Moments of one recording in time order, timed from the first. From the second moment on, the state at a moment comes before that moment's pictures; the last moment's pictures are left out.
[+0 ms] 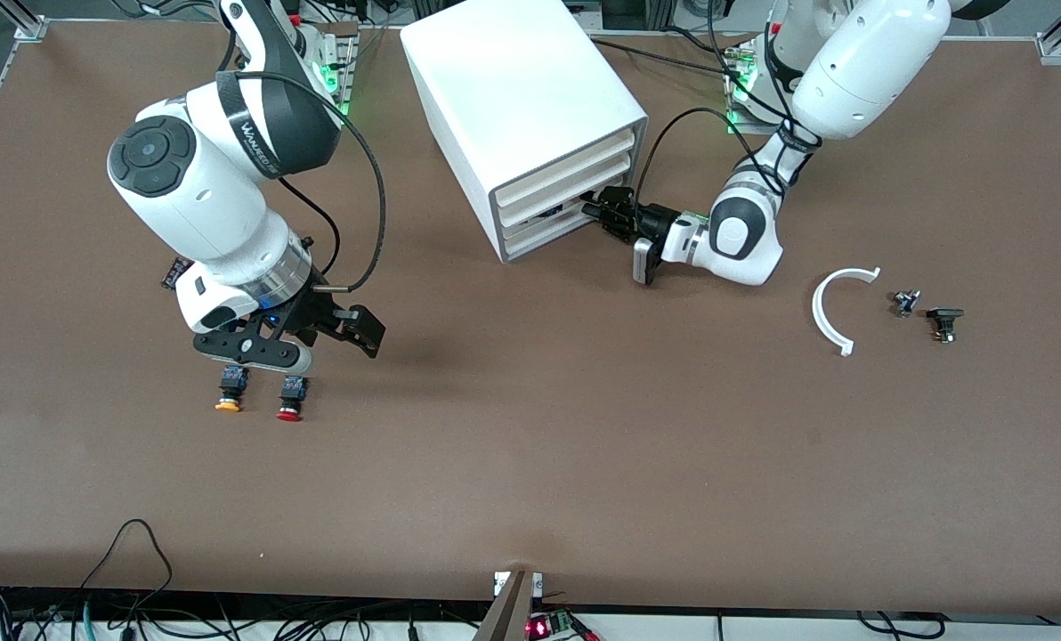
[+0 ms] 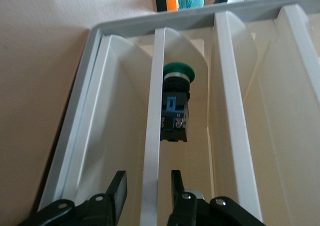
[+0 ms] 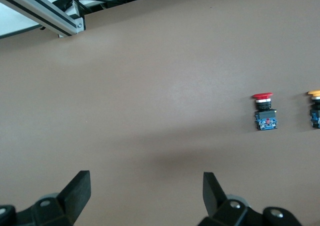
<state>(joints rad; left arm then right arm) -0.11 0.63 -0.31 -2.23 -1.36 1.87 1.28 0.34 0.40 0.06 -1.44 0.02 2.05 0.62</state>
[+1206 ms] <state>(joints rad) -0.03 0.65 -0.22 -2.01 -1.17 1.87 1.16 0.50 0.63 0.06 -1.14 0.02 2.10 1.11</state>
